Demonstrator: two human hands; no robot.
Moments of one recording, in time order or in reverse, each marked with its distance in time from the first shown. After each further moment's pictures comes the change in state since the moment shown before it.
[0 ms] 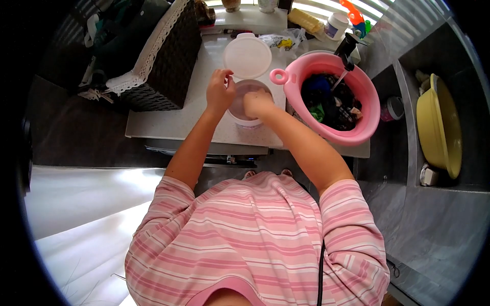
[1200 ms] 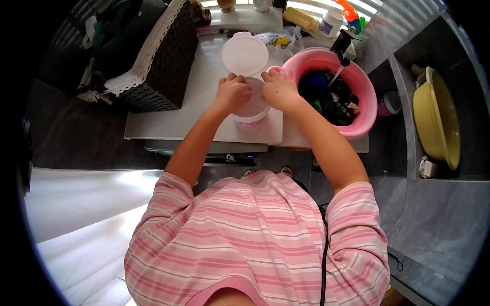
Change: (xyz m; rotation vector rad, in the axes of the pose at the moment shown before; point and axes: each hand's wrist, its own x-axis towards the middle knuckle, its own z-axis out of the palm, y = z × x) left_hand -0.005 0.021 0.000 0.323 -0.624 0.203; right_hand -0.033 0.064 -0.023 -0.185 0.586 -0.301
